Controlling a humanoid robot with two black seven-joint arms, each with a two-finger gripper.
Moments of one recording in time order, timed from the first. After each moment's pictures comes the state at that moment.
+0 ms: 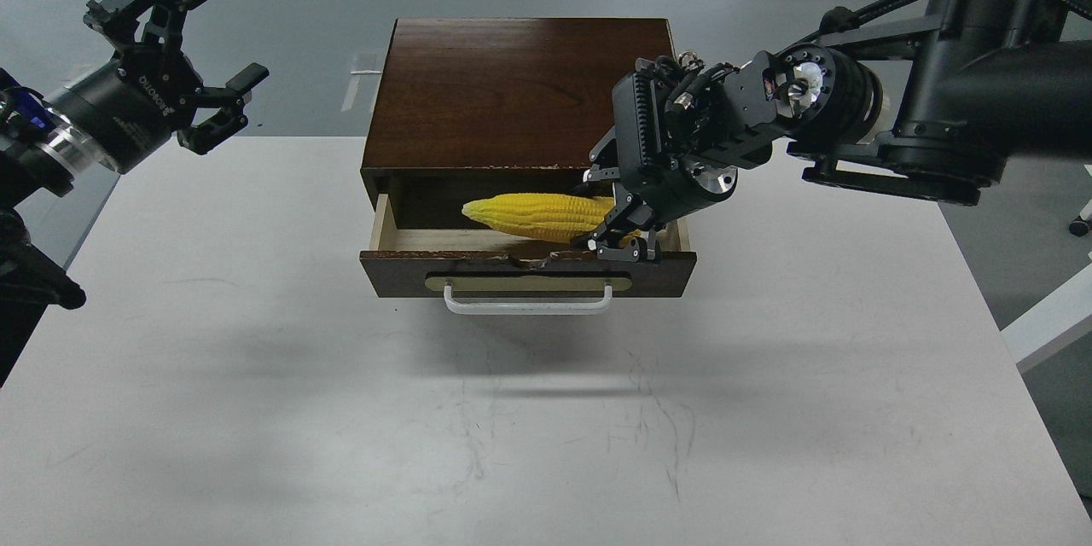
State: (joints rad) left arm -0.86 0.86 -0.37 -1.04 0.14 -0.49 -0.49; right arm 1.78 -0.24 -0.67 1.15 -1.78 -0.05 0.49
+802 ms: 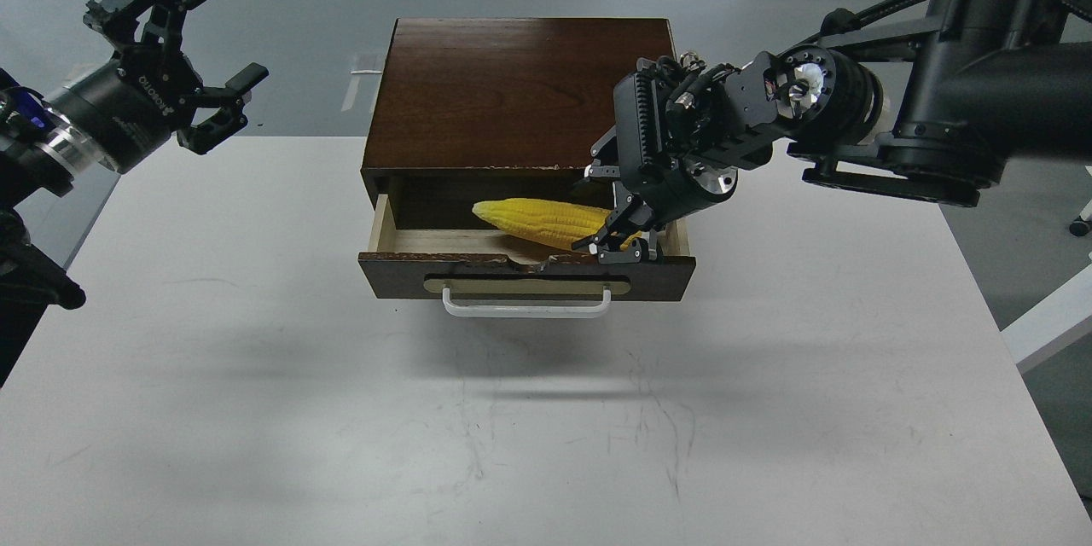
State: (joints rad) left arm -0.86 0.86 -0.37 -1.04 0.14 -0.49 -0.49; right arm 1.77 -0.24 -0.67 1.15 -1.77 -0.05 0.49
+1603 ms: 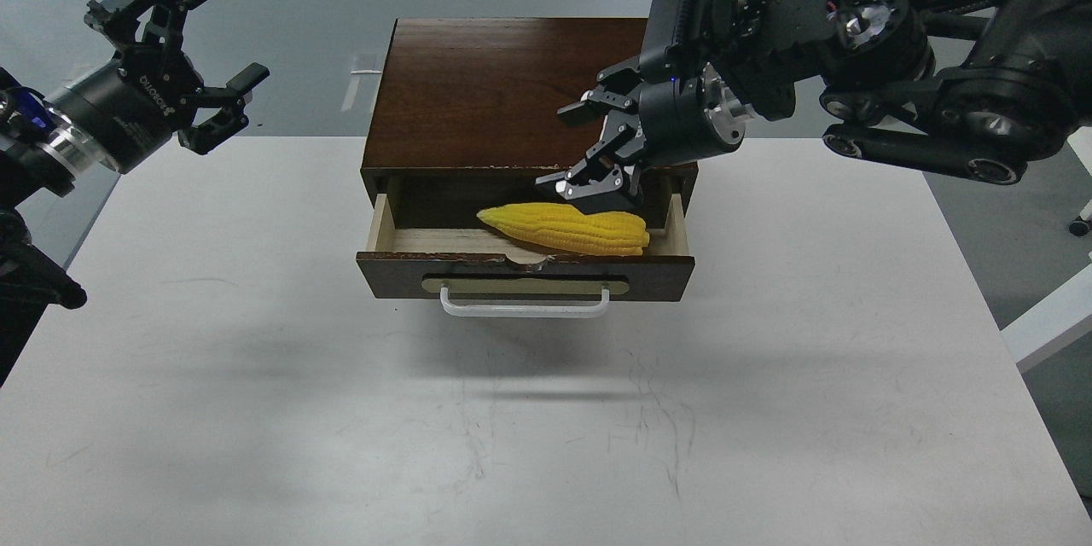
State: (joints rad) left arm -0.86 0.86 -0.37 -1.03 0.14 -0.49 -0.49; right arm 1.83 -0.40 -0.55 1.22 -1.31 -0.05 0.49
